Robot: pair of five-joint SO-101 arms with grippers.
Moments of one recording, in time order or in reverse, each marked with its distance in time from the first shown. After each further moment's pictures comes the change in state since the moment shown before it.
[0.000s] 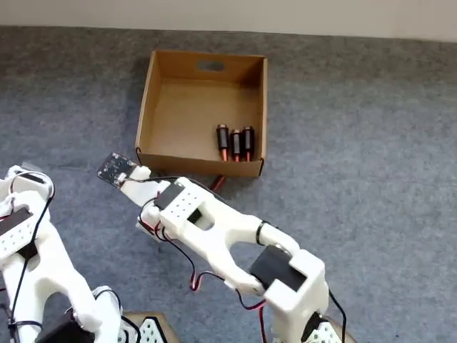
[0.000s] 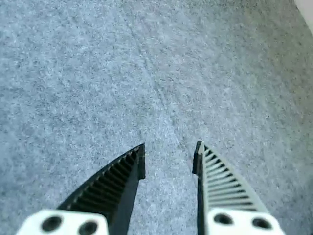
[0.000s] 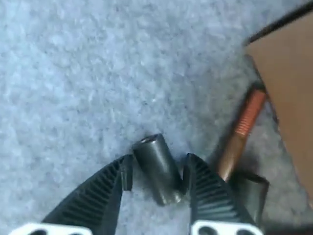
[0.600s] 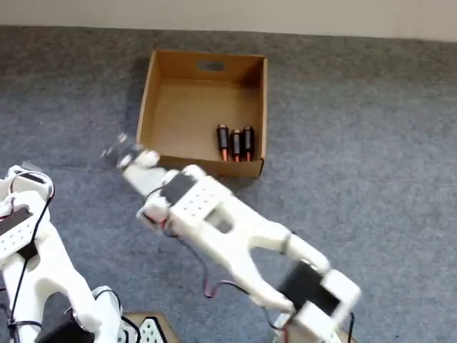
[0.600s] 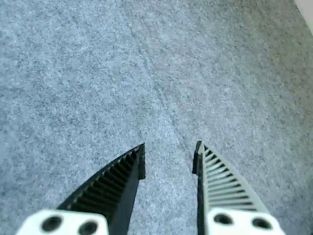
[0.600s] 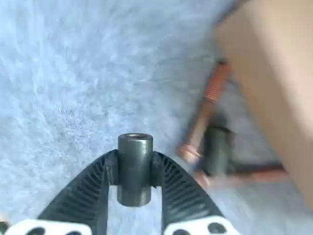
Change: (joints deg) left arm 0.0 0.0 0.0 0.0 0.0; right arm 2.5 -17.8 -1.4 15.6 -9.0
